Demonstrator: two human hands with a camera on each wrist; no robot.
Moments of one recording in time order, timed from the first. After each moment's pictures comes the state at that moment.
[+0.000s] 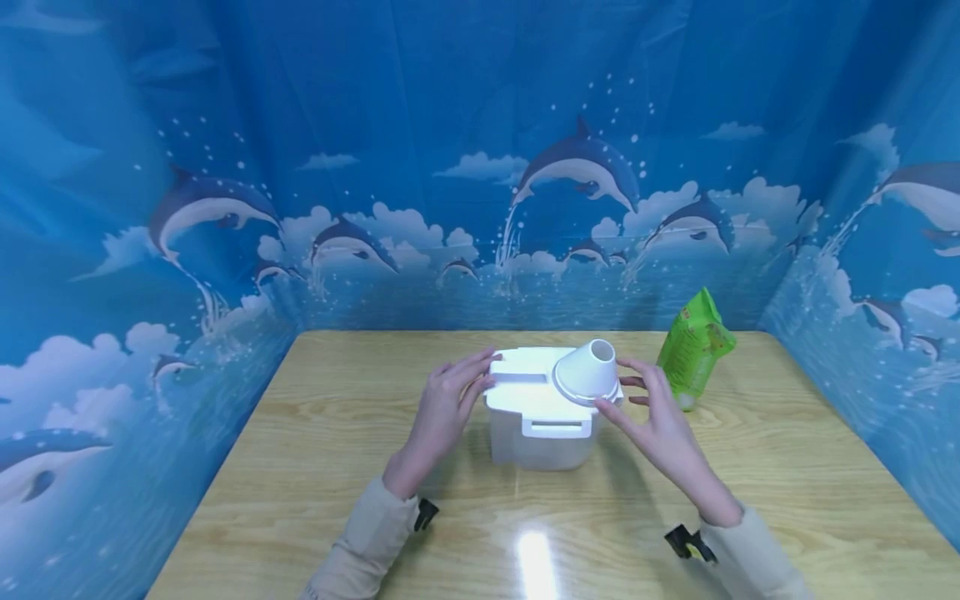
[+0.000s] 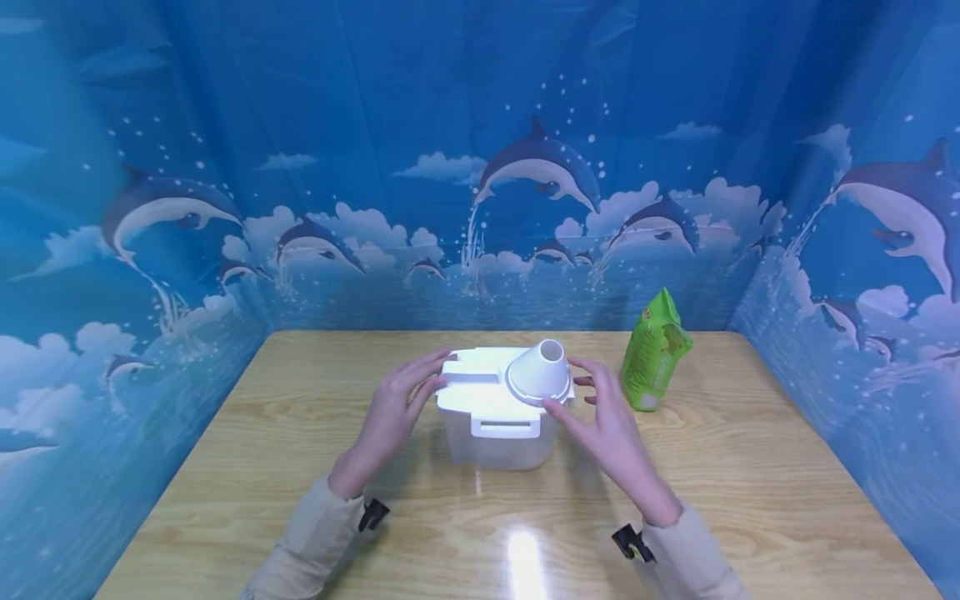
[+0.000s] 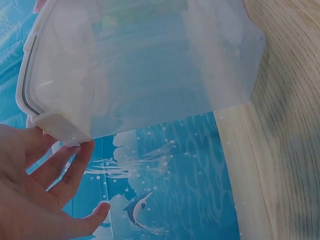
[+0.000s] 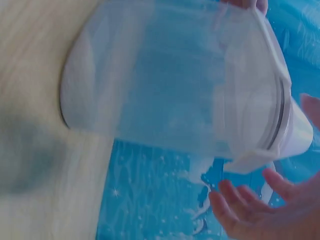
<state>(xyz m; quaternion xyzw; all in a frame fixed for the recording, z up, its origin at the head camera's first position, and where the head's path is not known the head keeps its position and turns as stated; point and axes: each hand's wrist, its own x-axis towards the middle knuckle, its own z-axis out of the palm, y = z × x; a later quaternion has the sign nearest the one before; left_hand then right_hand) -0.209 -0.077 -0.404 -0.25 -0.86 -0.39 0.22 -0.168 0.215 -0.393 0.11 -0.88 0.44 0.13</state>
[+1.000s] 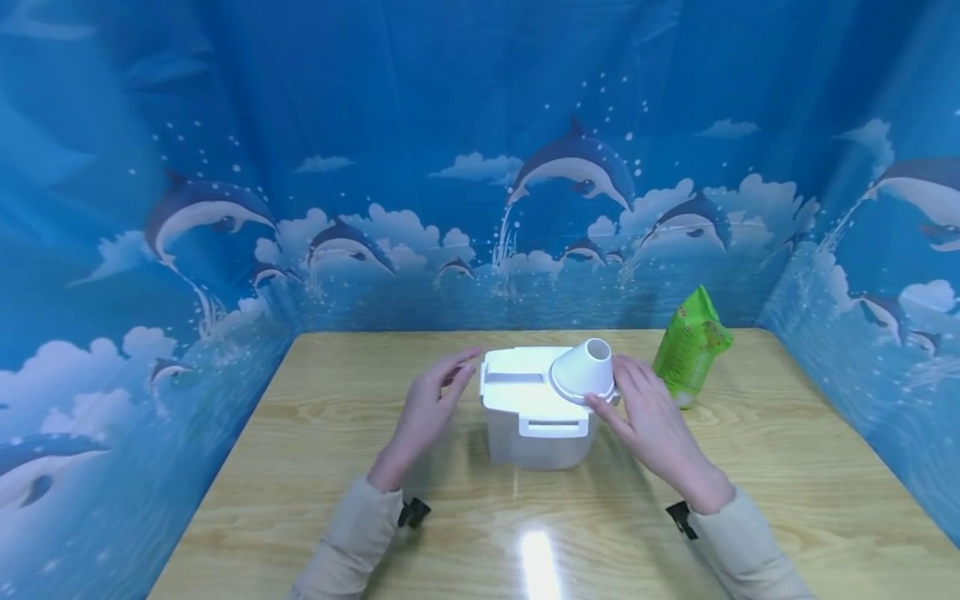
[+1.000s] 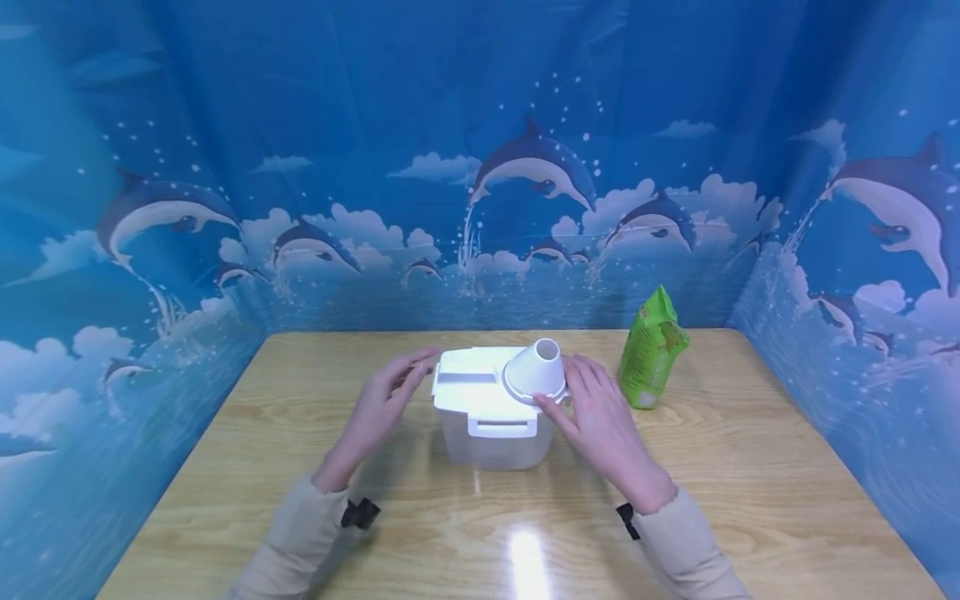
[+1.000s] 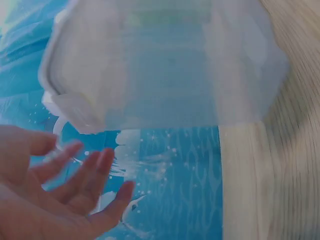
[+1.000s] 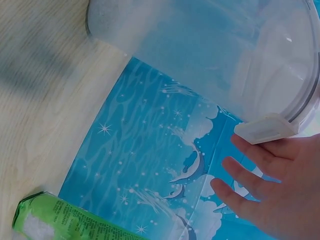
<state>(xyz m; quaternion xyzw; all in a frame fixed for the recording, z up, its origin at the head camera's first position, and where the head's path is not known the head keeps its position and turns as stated) -0.213 -0.091 -0.399 -0.17 -0.84 -0.52 0.08 -0.181 0.221 -0.401 0.21 -0.93 0.22 0.21</state>
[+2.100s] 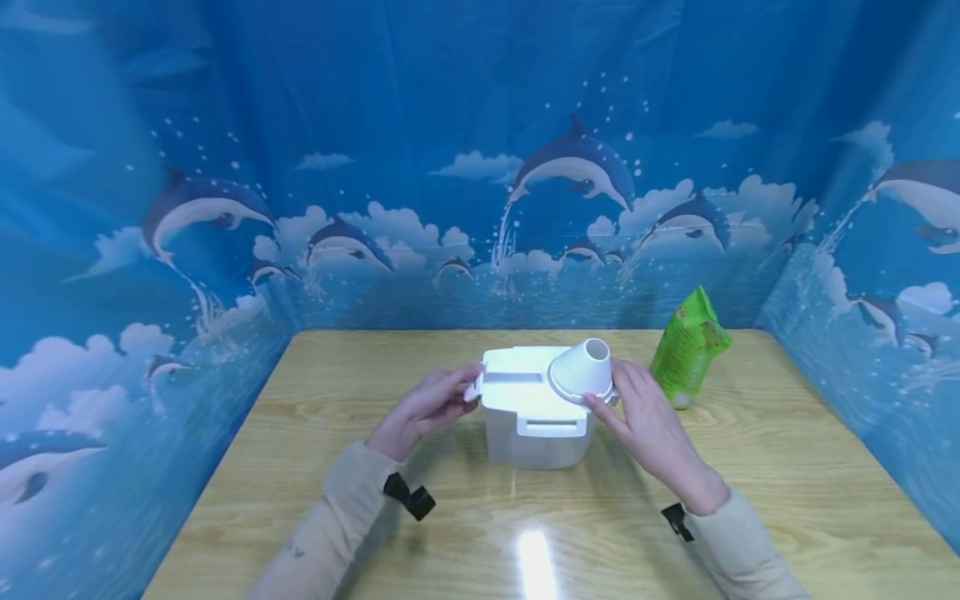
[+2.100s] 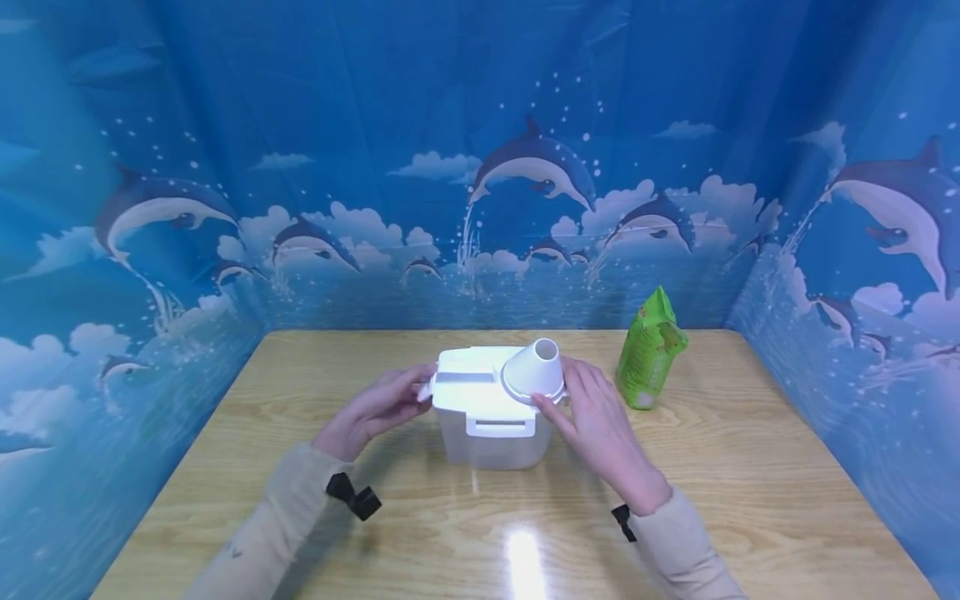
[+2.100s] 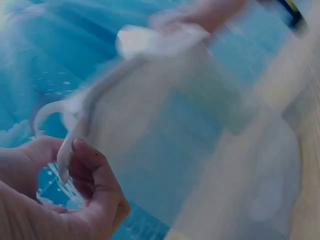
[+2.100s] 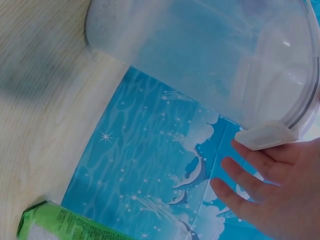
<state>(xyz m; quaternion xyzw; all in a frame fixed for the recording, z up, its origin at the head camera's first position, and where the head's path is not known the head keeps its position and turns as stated) -0.238 -0.089 -0.393 0.04 -0.61 -0.75 -0.26 -0.181 0.220 -0.403 0.20 -0.93 0.24 0.20</state>
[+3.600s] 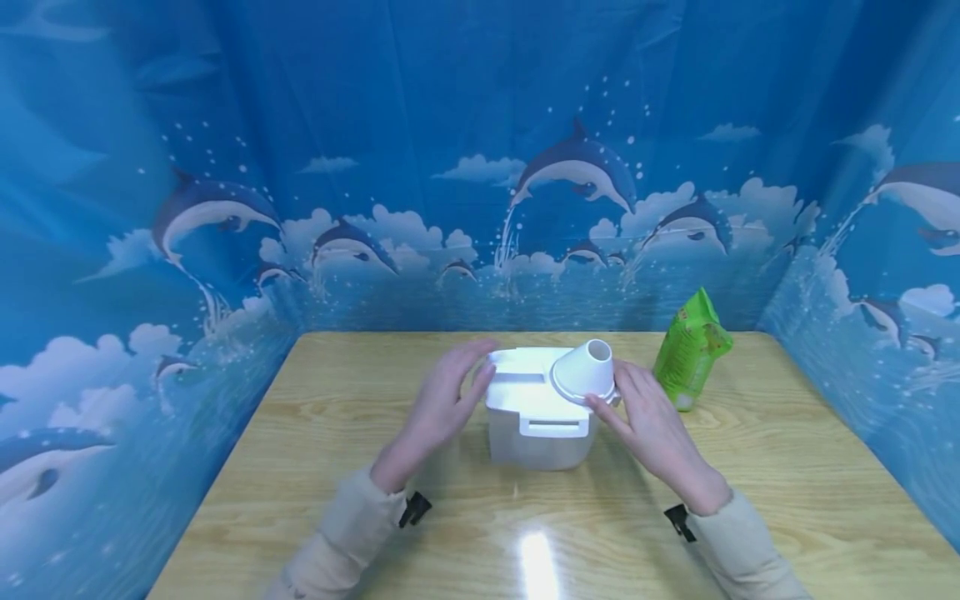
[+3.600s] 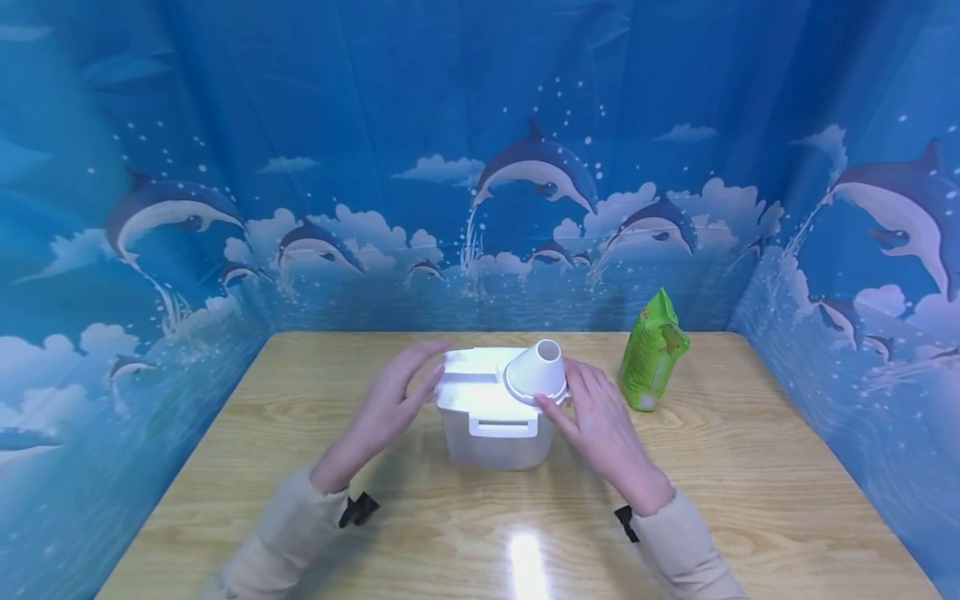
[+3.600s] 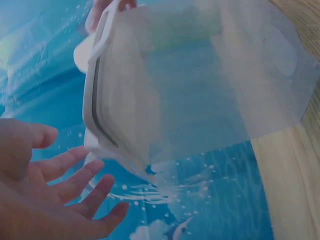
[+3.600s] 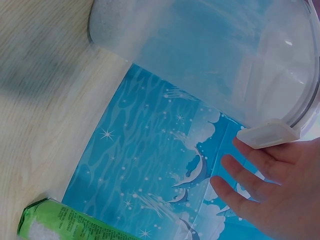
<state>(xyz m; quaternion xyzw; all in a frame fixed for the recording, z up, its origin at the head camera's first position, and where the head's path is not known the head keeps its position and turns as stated) -0.200 -0.076 -0.366 -0.26 -0.87 -0.40 0.13 -0.180 0.220 -0.403 0.19 -0.93 0.23 0.19</state>
